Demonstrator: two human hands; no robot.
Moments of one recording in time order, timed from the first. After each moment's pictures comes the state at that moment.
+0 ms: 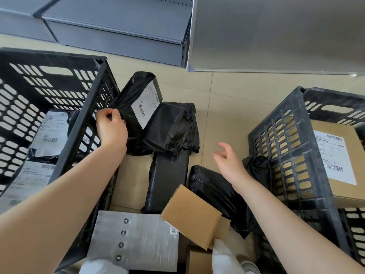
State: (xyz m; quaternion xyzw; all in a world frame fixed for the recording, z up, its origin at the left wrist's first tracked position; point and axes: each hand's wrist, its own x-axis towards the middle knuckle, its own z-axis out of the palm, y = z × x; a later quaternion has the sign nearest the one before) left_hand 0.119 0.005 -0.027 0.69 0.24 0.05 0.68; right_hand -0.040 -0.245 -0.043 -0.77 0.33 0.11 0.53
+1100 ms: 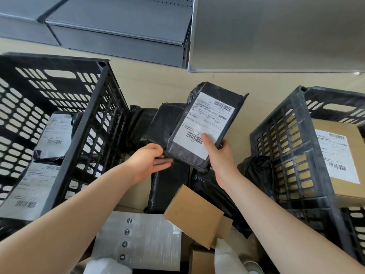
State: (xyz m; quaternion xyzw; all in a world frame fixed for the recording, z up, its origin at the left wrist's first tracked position) left_hand 0.052 -0.017 -0.032 0.62 0.17 -0.39 0.66; right_hand -0.018 -0.211 -0.041 -0.62 0.37 -0.01 0.70
